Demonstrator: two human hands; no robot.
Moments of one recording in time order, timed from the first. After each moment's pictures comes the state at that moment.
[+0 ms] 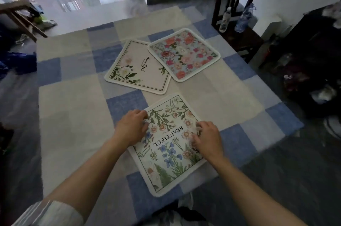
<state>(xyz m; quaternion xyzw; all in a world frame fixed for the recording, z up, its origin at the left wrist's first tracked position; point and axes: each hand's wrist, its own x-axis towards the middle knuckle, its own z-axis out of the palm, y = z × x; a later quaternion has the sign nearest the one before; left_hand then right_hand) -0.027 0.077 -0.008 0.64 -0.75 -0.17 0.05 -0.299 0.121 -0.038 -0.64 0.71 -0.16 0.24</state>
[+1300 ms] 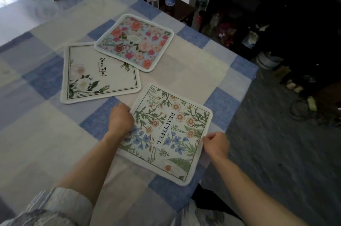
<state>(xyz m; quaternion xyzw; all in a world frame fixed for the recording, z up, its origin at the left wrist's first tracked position) -0.012 -0.011 -0.056 0.63 -0.72 -0.28 0.02 -0.230 0.200 -0.051 -0.08 0.93 -0.23 0.28</state>
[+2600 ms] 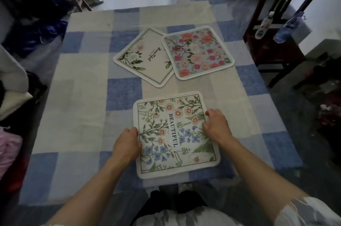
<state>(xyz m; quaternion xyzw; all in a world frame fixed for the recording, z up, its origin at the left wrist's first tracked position) -0.137 0.157 -0.047 0.84 -0.50 -0.22 0.03 -0.414 0.015 -0.038 -0.74 0.62 -0.04 0.28</state>
